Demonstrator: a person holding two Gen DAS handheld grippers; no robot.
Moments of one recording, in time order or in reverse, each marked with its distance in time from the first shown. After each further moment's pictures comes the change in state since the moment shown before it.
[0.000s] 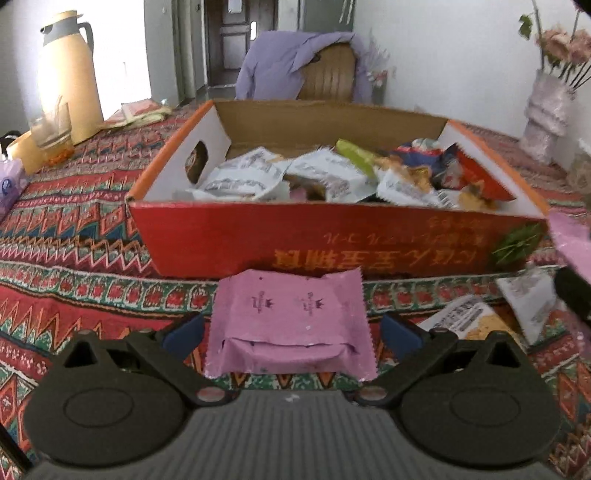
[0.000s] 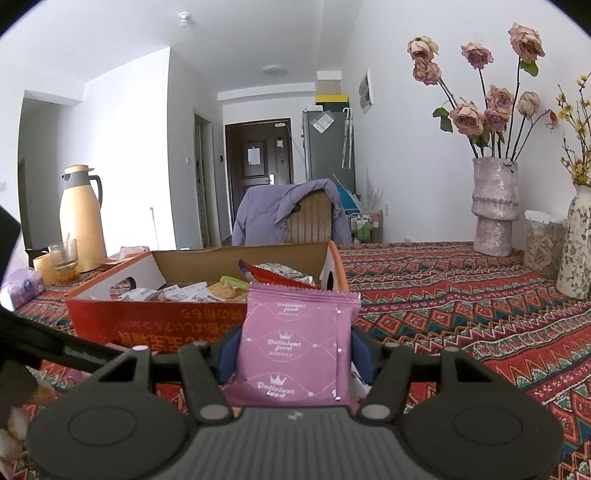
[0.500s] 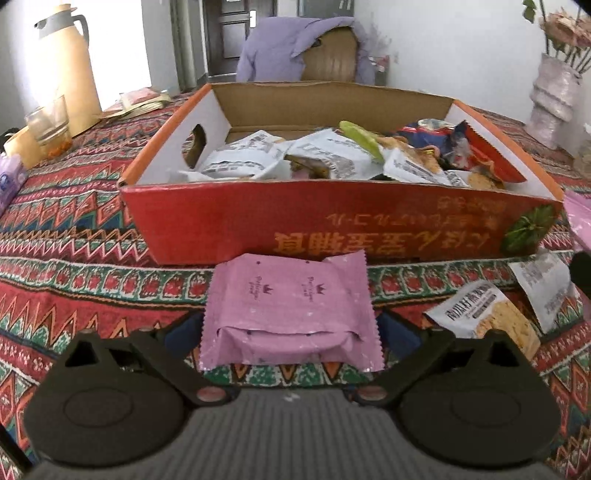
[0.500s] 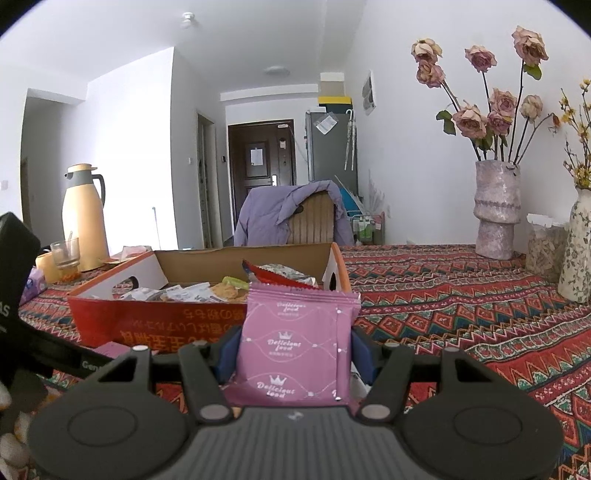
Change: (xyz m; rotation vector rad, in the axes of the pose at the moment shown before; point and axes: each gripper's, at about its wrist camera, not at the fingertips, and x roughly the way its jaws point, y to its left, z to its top) left arm 0.006 -0.003 -0.002 0.027 0.032 0.005; right arm 0.000 0.001 0.000 -0.014 -0.003 0.005
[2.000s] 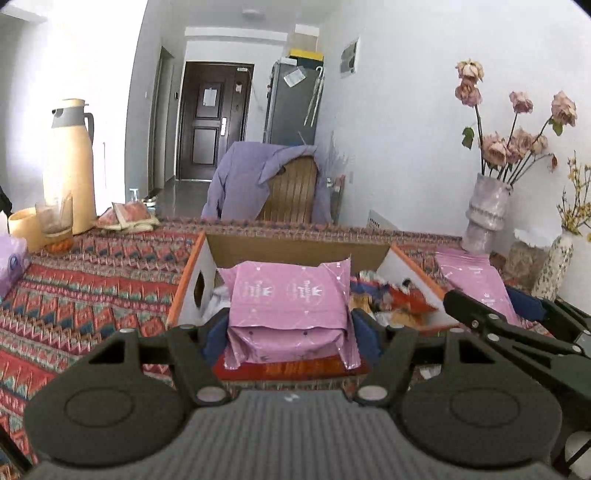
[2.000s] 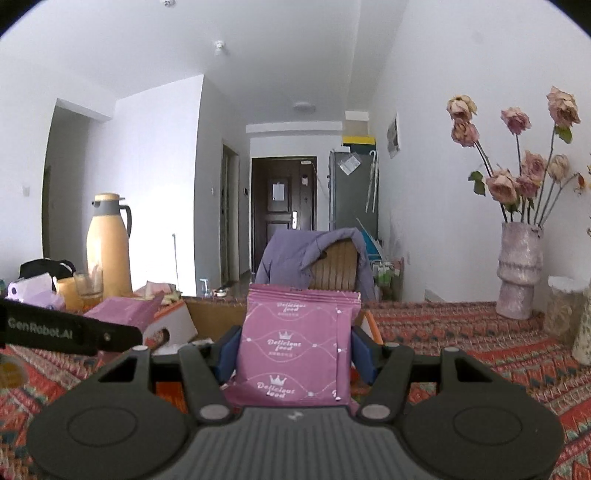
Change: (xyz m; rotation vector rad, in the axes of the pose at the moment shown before) left arm -0.108 0.028 0.016 -0.034 -0.403 -0.161; right arm -0.009 0.038 0.051 -0.064 -0.127 0.055
